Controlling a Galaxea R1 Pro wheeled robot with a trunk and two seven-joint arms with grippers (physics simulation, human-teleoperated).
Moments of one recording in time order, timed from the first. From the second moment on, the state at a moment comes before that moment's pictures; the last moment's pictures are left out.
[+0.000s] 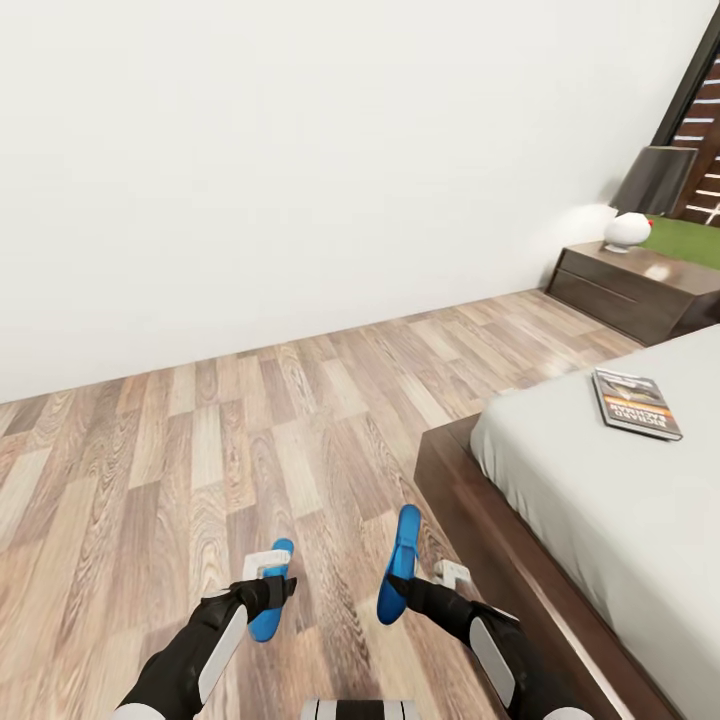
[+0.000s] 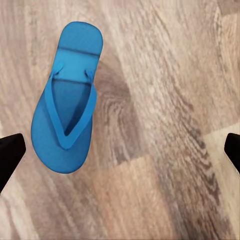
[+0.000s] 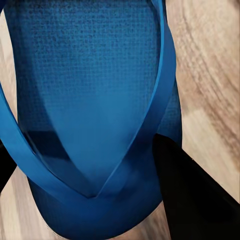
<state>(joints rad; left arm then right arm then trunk) -0.45 -0.02 -0.11 -0.77 0.25 0.40 0.06 -0.46 0.08 -0.02 -0.63 -0.33 0.28 0.37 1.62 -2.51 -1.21</state>
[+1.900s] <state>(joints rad) -0.45 -0.03 -0.11 -0.77 0.25 0.40 0.06 -0.46 0.08 -0.02 -0.62 -0.33 0.28 0.37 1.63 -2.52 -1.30</state>
